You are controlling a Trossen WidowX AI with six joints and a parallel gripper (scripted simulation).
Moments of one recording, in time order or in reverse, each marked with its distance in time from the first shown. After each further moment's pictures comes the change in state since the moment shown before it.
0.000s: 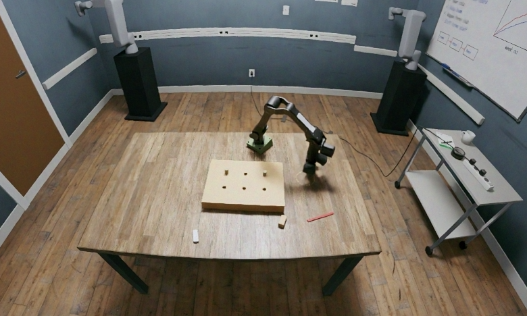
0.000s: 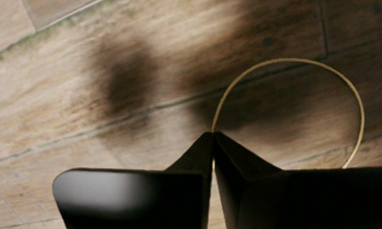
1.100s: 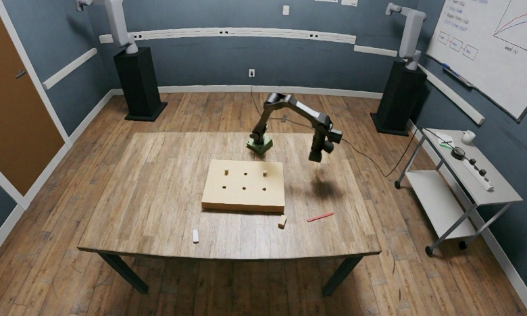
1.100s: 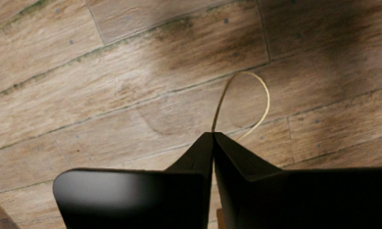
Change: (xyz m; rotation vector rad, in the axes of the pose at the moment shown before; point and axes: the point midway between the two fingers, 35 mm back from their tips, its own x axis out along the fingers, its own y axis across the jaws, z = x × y) arm -0.088 0.000 0.014 -0.011 0.013 -0.001
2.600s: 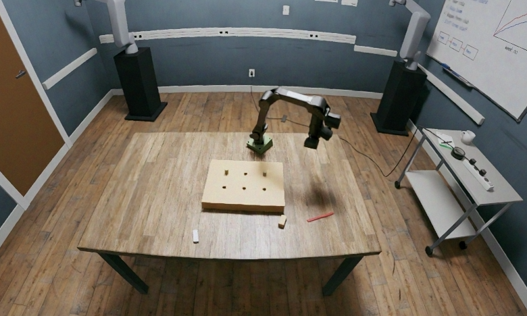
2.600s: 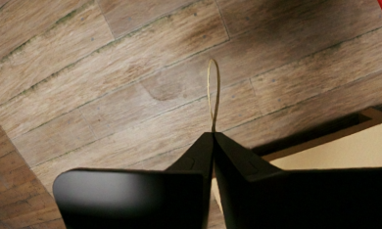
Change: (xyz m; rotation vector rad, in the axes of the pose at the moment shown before) arm -0.092 -0.023 -0.026 0.090 -0.033 0.010
